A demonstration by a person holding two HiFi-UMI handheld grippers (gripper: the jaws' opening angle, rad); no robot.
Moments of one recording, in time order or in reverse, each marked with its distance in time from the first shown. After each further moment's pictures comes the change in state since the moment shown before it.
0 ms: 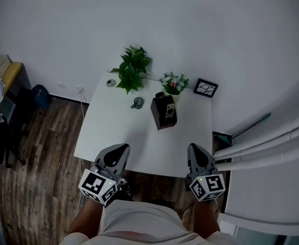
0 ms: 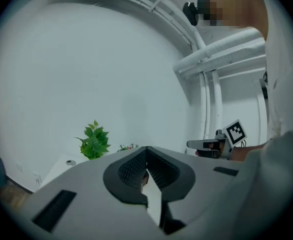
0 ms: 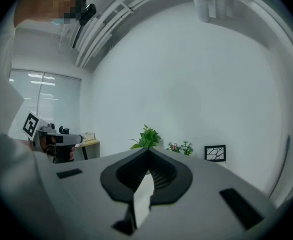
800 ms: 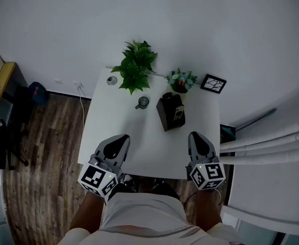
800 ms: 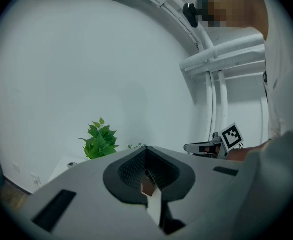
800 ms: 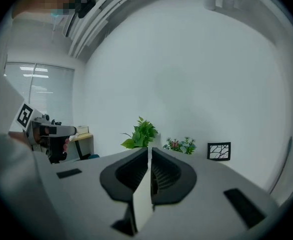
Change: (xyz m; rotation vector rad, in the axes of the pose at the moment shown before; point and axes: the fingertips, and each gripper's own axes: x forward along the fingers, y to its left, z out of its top) left arm 0.042 0.075 0.004 -0.036 0.034 -0.015; right arm 0.091 -0.012 -0.014 -0.025 0.094 -0.058
